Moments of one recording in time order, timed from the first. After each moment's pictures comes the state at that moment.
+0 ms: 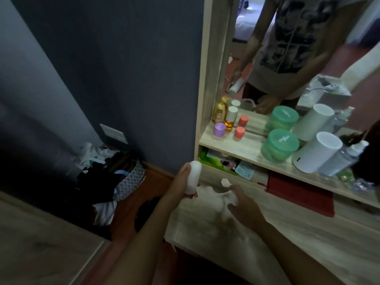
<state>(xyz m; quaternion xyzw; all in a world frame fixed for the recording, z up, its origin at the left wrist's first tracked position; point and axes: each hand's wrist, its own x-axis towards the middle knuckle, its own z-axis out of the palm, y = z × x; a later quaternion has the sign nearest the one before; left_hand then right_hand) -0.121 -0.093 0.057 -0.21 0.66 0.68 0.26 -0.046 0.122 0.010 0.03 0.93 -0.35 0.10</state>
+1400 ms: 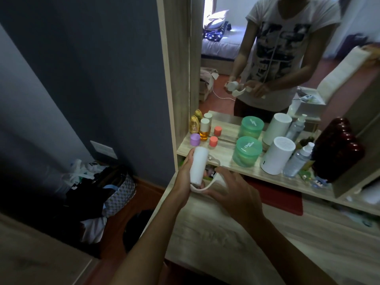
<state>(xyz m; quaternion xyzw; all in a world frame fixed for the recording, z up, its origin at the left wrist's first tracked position) -0.087 -0.002 0.137 -0.03 0.56 0.81 0.17 -0.010 0.140 0.143 0.01 0.98 -0.18 -0.11</state>
